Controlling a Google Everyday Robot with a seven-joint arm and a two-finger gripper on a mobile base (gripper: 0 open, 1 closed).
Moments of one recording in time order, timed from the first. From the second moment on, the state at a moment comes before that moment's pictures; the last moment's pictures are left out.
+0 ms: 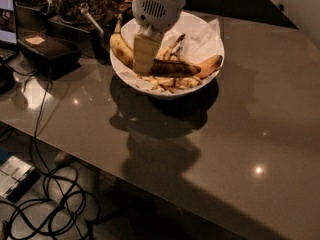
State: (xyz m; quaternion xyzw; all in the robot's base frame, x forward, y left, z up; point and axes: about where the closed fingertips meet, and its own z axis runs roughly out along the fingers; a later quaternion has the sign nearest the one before) arm 0.531 0.019 0.982 -0.62 0.77 0.04 0.14
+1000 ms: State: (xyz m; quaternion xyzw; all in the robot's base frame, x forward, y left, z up) arm 0.458 0.074 0.994 -0.65 0.73 0.10 0.16
